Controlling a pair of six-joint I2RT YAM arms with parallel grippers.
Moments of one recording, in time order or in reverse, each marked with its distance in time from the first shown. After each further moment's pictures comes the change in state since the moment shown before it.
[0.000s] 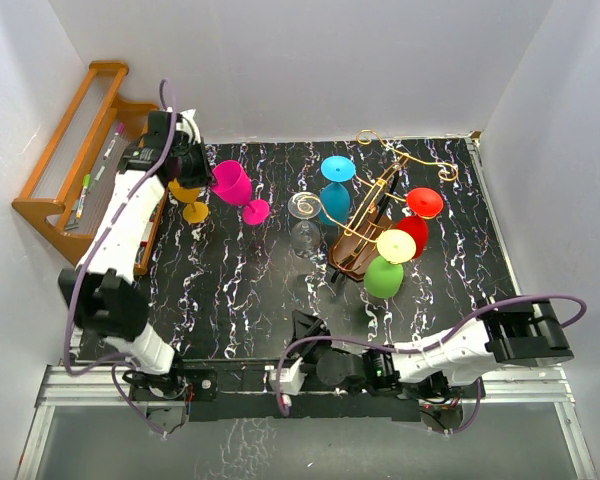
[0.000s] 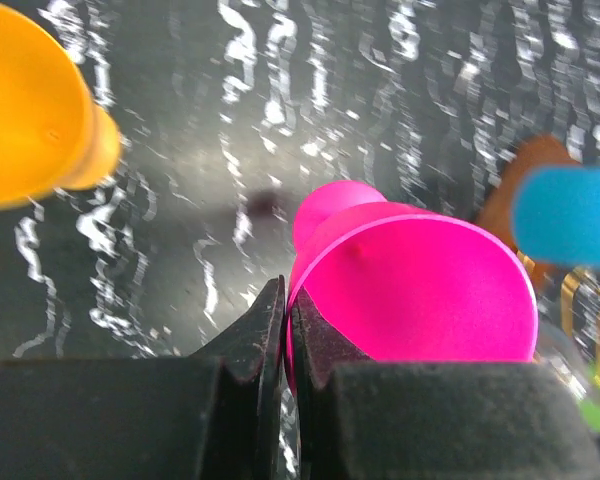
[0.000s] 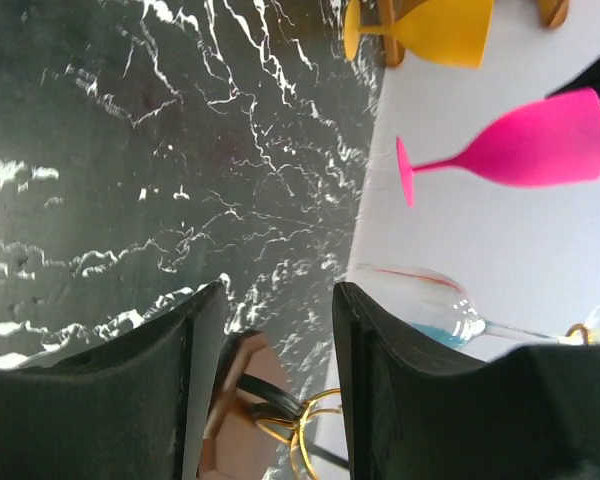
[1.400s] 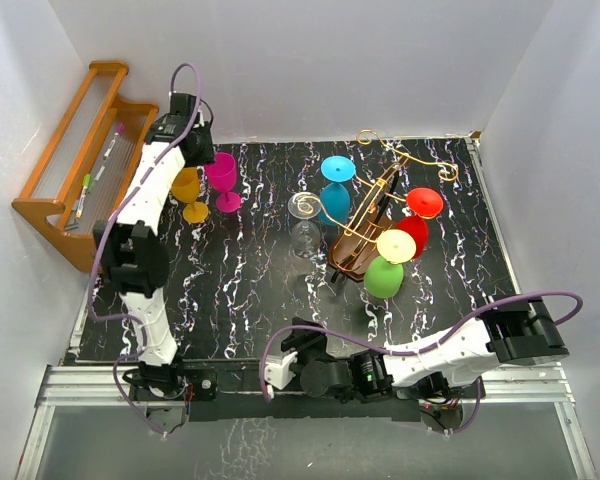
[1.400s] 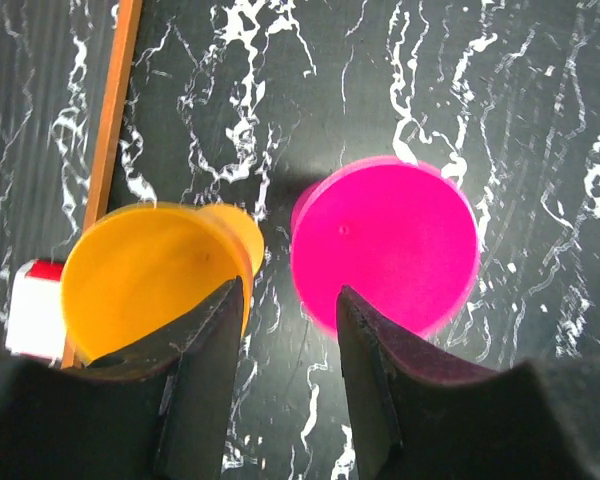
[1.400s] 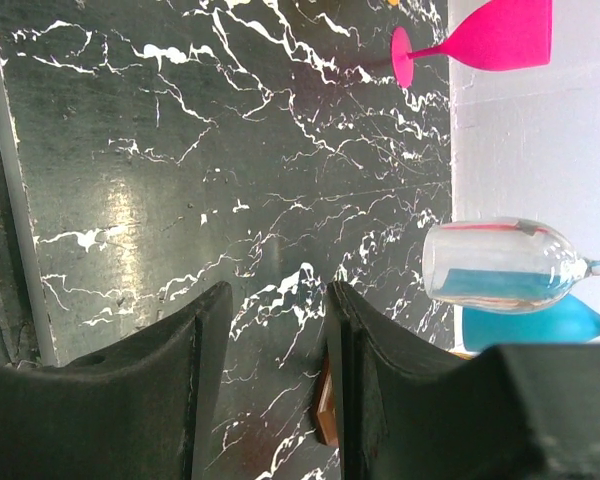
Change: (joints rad) left arm -0.006 0.492 0.417 -0.007 -0.439 0.067; right arm 0.062 0.046 0.189 -0.298 0.139 0.566
